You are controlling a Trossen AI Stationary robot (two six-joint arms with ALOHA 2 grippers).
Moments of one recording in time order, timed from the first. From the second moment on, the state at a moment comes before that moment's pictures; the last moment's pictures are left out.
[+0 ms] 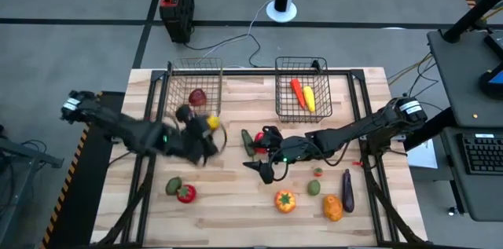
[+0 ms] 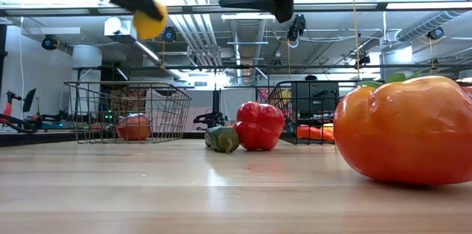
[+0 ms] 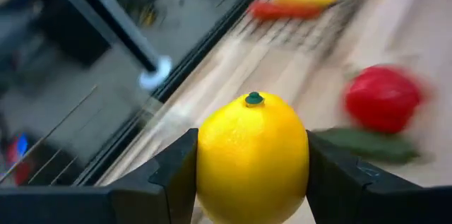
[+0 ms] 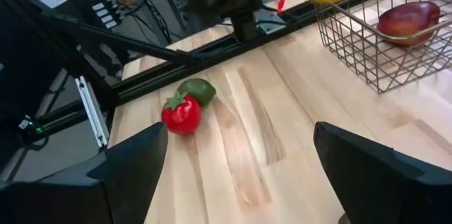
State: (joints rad) left arm -0.33 1.19 1.00 -0.80 -0.91 -0.54; right arm 0.26 1.64 1.12 0.15 0.29 0.49
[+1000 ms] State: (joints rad) left arm 0.45 1.26 0.99 -0.93 -0.53 -0.08; right arm 0.27 1.64 1.12 0.13 0.29 0.53
